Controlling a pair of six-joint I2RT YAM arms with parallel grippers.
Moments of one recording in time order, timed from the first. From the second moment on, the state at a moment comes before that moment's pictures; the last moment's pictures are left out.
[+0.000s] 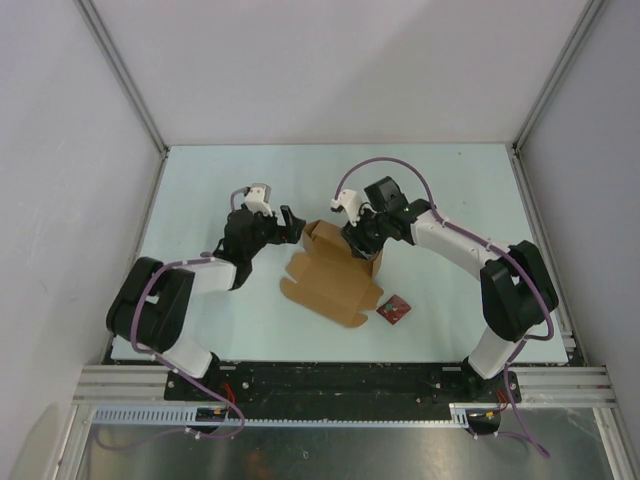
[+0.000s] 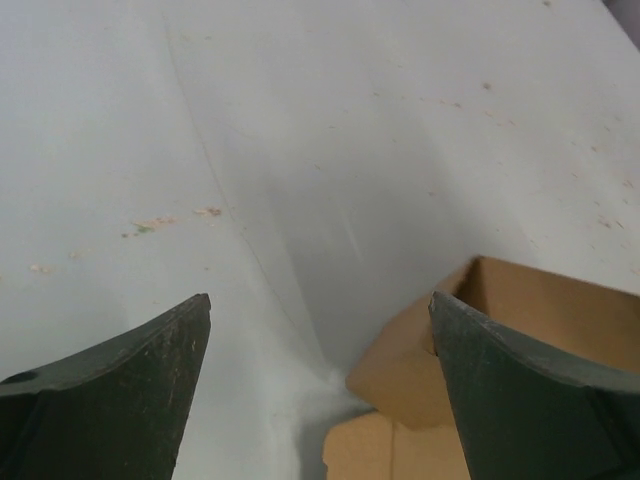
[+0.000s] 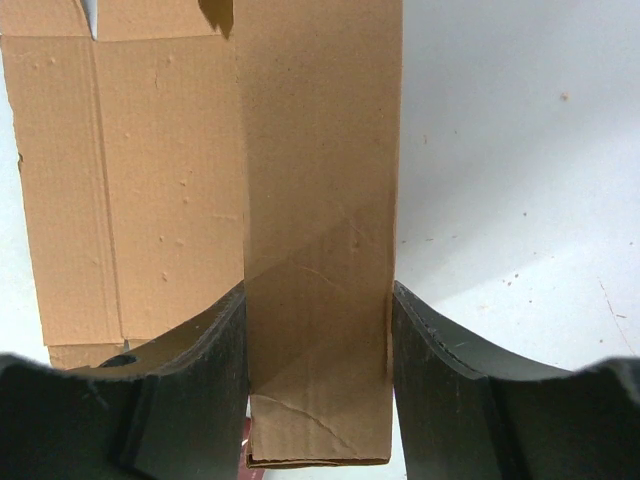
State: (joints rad) left arm -0.34 1.59 0.60 0.72 0.11 -0.33; right arm 0.59 1.70 1.26 -0.49 -0.30 -0.39
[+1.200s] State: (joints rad) left arm -0.37 1.88 1.10 0.57 0.81 0.09; right arm 0.33 1.67 1.20 -0.47 -0.35 -0.39
